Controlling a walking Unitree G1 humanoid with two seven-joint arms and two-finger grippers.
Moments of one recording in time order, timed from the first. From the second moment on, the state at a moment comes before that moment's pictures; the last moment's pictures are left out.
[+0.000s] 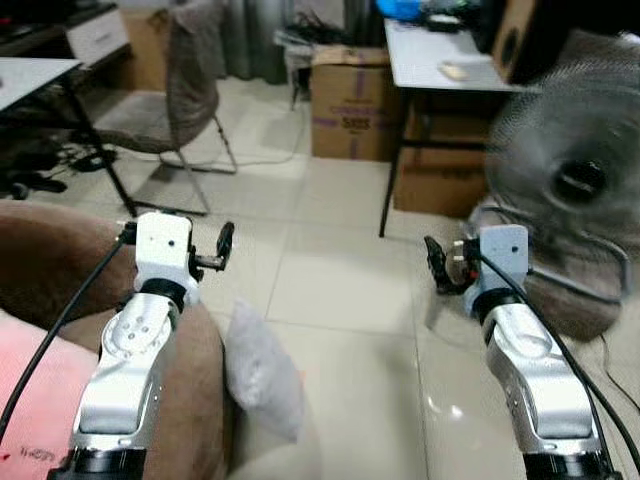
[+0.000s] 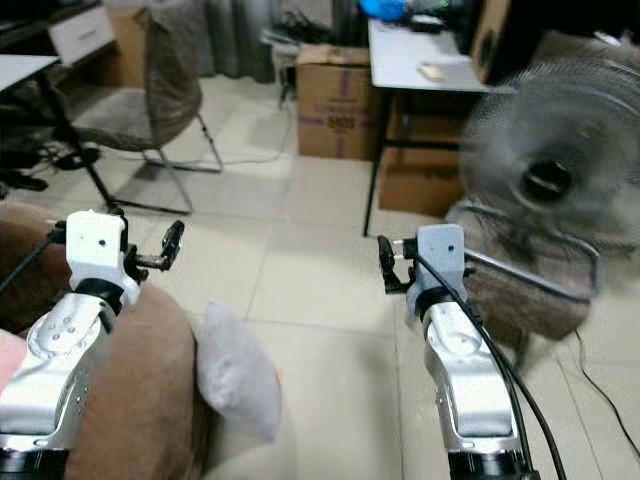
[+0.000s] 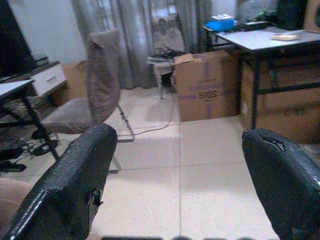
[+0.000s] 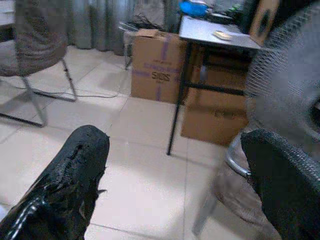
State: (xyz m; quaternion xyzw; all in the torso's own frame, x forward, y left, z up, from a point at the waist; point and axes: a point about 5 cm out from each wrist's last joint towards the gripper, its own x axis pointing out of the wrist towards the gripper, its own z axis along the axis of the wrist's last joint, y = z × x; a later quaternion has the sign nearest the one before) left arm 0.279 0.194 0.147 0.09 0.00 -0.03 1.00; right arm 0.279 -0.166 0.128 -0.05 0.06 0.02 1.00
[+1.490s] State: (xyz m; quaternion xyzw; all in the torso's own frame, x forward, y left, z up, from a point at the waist) left arm 0.280 0.201 0.142 0.11 0.01 0.00 0.99; right arm 0.280 -0.153 0.128 -0.04 0.06 0.04 1.00
